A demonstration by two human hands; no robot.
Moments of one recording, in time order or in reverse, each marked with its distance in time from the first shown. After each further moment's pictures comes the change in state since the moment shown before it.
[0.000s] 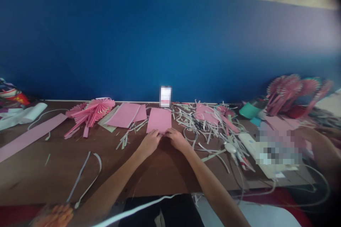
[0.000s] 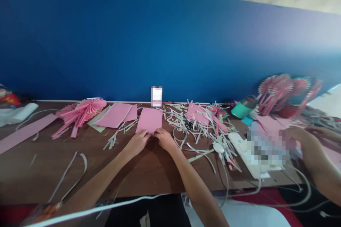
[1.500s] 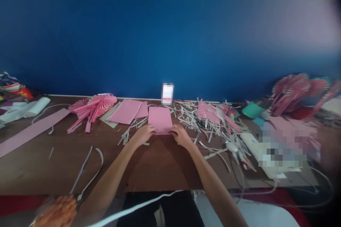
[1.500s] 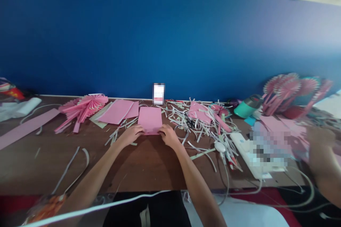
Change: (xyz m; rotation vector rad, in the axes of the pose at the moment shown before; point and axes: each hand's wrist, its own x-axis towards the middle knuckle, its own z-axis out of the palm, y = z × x) left_hand -0.004 -0.048 -0.016 -0.371 -0.111 -0.054; right_hand -0.004 0.012 -0.003 0.126 0.135 0.116
